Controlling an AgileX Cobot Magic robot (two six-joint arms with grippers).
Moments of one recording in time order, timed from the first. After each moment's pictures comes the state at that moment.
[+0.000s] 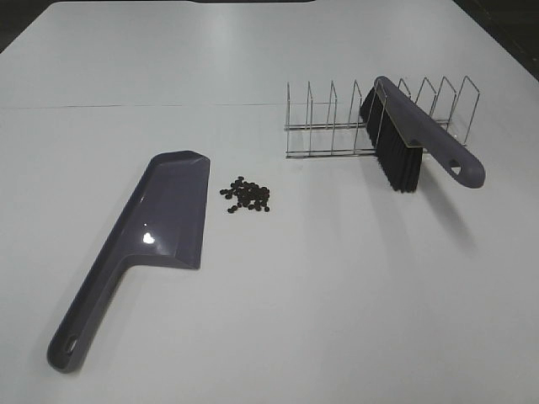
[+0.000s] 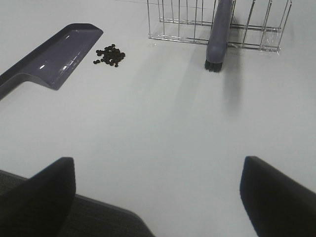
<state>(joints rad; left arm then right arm) -0.09 -0.01 -0.52 -0.01 1.08 -0.02 0.01 0.00 -0.45 0.30 1.11 -0.20</state>
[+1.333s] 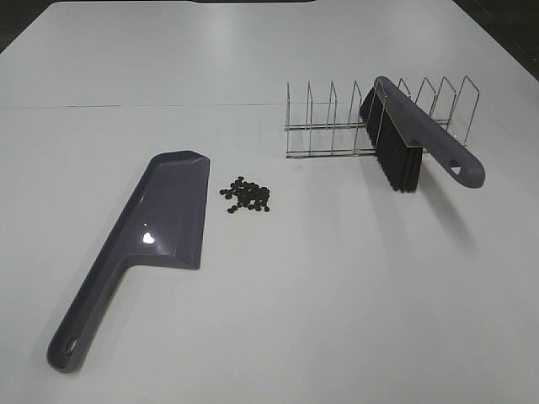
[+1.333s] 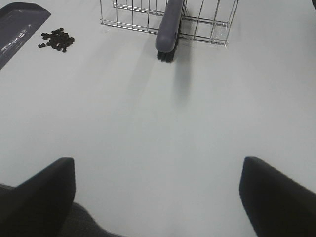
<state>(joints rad) -0.09 -0.01 -0.52 -0.01 1.08 -0.02 0.01 0.00 -0.45 0.13 1.11 -0.20</state>
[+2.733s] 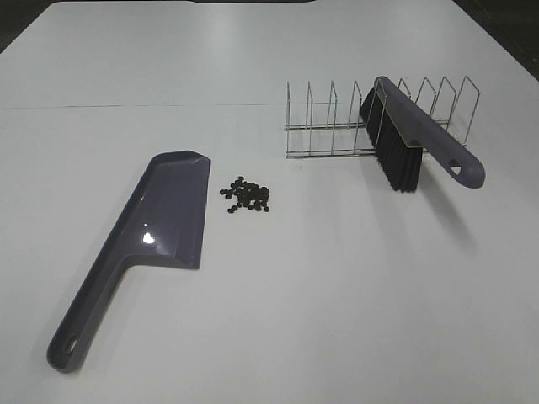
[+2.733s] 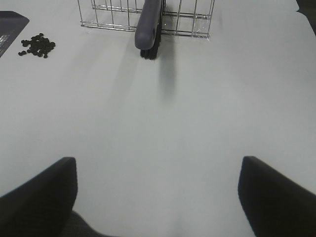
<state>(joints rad) -0.09 0.02 -0.52 0.01 1.08 -0.05 0.01 0.00 -0.45 0.07 1.11 -0.10</state>
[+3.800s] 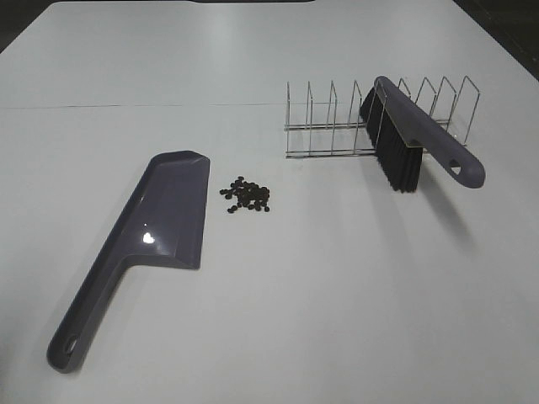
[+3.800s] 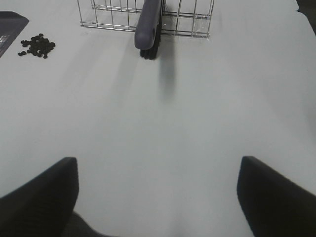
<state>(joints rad) -0.09 0.82 -0.52 0.01 1.08 -0.14 0.01 0.00 -0.45 0.07 1.11 -0.10</state>
